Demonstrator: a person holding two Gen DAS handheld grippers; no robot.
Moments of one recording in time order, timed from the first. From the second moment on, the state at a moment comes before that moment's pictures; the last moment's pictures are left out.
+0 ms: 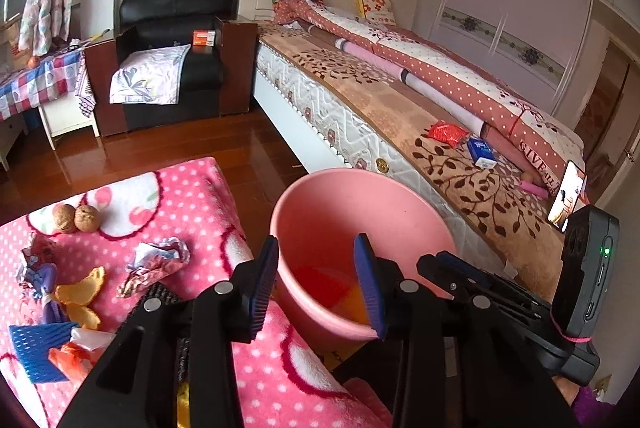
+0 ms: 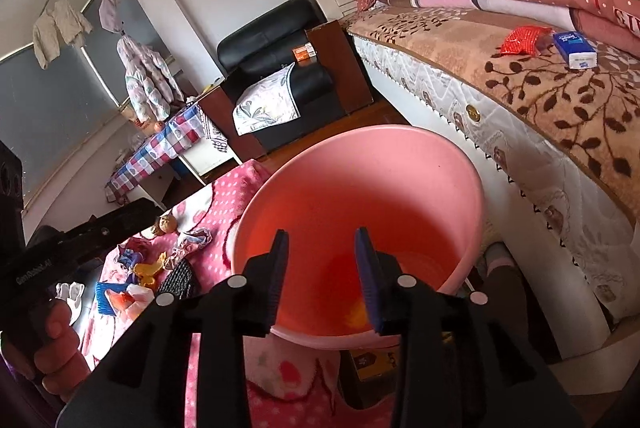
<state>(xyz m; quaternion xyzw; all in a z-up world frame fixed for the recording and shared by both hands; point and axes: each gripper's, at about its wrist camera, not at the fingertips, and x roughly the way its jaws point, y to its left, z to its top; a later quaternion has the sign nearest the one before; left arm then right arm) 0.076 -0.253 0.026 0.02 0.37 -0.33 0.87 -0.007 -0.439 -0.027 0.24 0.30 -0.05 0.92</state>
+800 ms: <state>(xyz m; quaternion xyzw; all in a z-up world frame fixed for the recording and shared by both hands) 0.066 -0.028 0.061 -0.05 0.31 -0.14 0.94 0.021 -0.307 -0.011 0.16 0.33 0.09 0.93</state>
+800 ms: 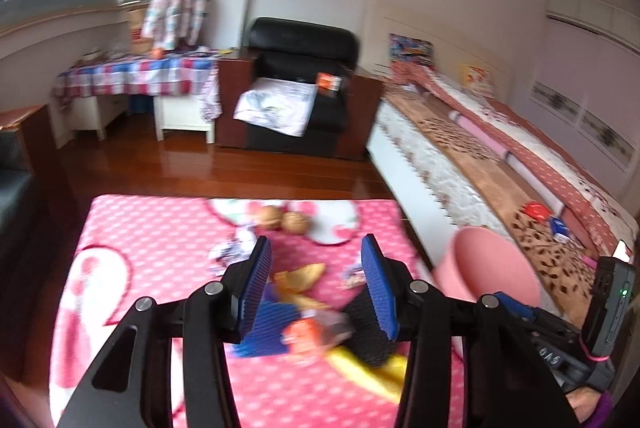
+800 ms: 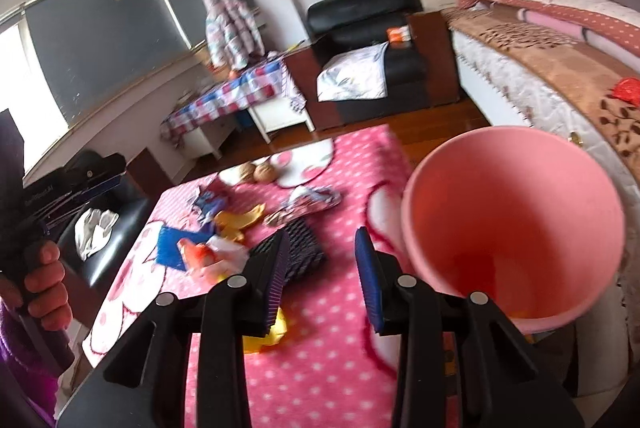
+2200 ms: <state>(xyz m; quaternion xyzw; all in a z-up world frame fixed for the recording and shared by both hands) 0.055 0.034 0.002 -0.08 0.34 -0.15 0.92 0.057 -0.183 -0.028 0.06 0.40 0.23 0.89</state>
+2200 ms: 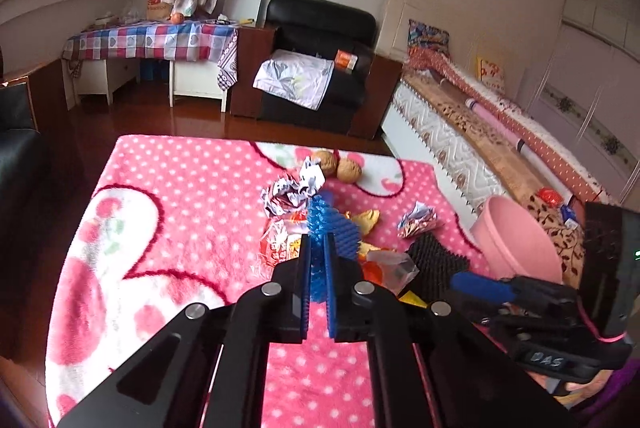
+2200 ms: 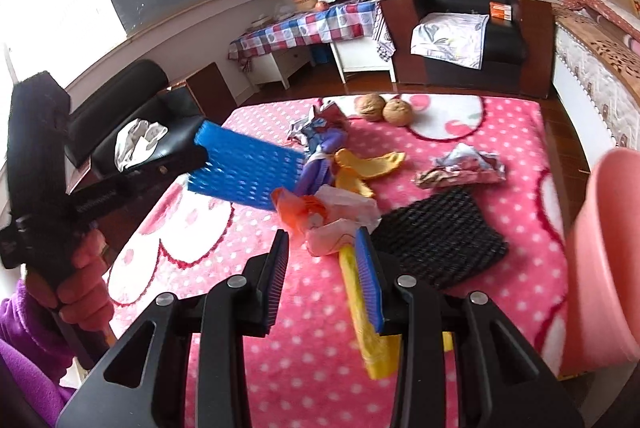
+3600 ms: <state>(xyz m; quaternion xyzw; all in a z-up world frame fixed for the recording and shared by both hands) 0.043 0.066 0.031 -0.13 0.31 -0.13 0.93 0.083 -0.170 0.010 0.06 0.35 0.23 0.90</state>
